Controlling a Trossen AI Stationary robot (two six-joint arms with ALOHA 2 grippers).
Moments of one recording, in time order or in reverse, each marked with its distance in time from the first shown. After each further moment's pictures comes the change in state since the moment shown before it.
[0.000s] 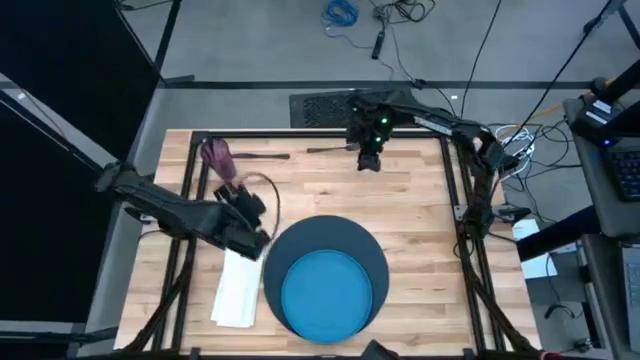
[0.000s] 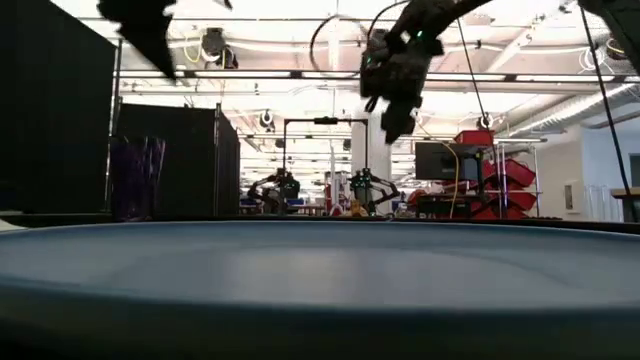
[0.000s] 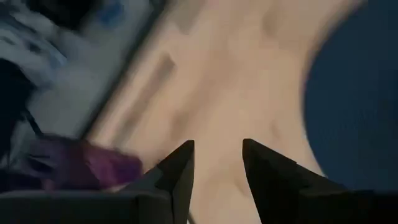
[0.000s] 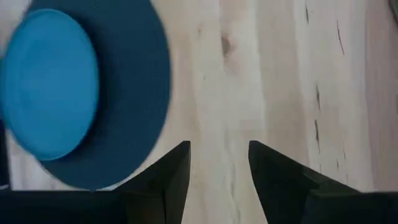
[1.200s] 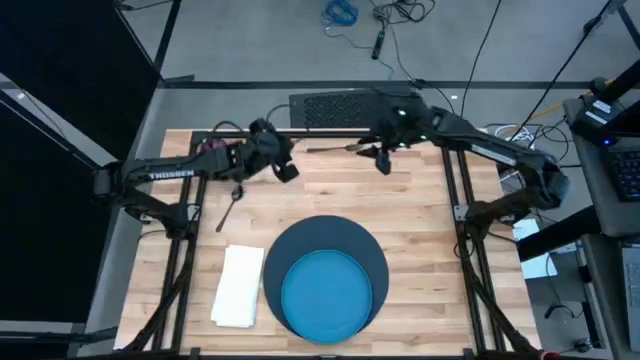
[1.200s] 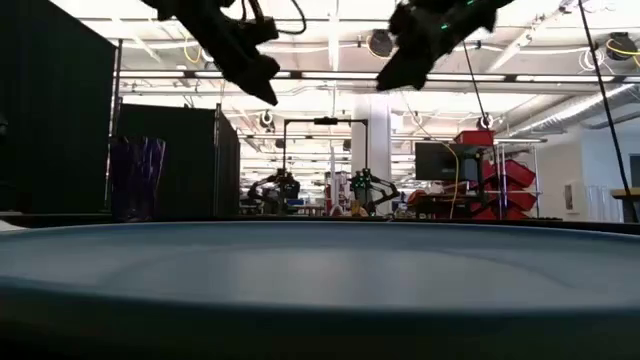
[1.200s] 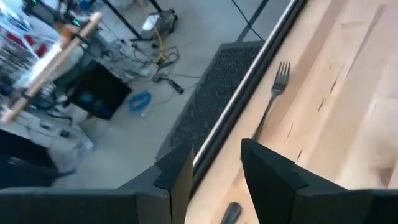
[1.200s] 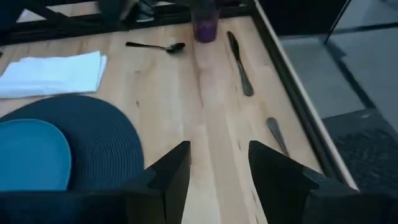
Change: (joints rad) left arm 0.691 0.025 -0.192 1.078 0.342 1.123; right arm 0.038 -0.529 -0.528 0.742 0.123 0.200
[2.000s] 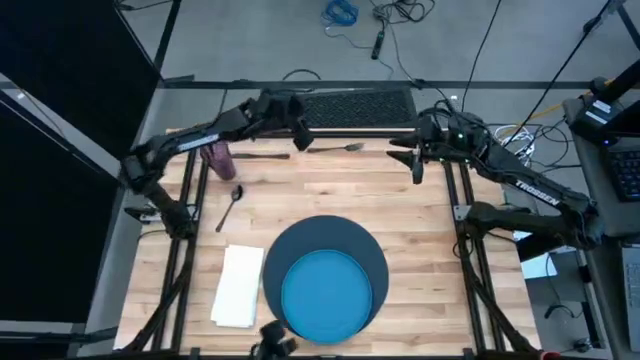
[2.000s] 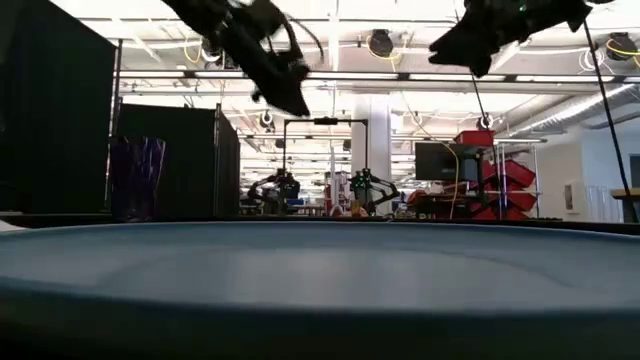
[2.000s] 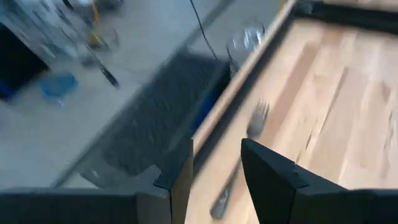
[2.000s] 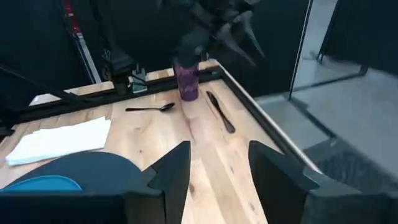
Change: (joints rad) left arm 0.280 0.371 0.401 -0.113 0.478 -0.105; right arm -0.068 -0.457 -0.393 0.274 -0.006 0.245
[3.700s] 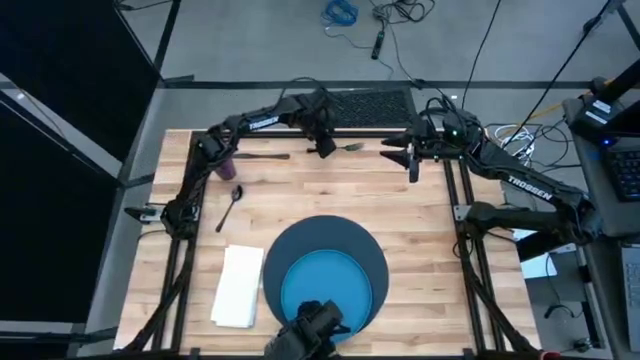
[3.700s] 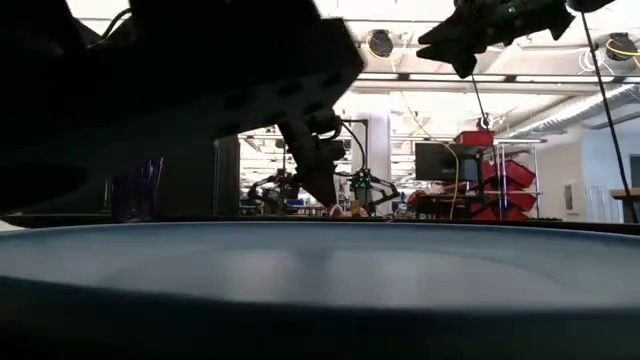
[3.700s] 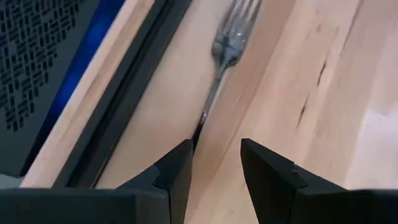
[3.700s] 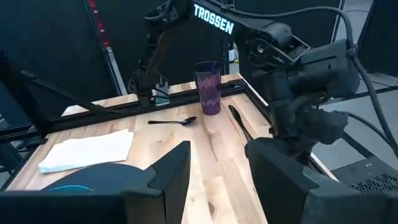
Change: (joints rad) left arm 0.050 0.624 0.577 -0.435 0.295 0.027; right arm 0.000 0.054 0.001 0.129 -0.110 0.010
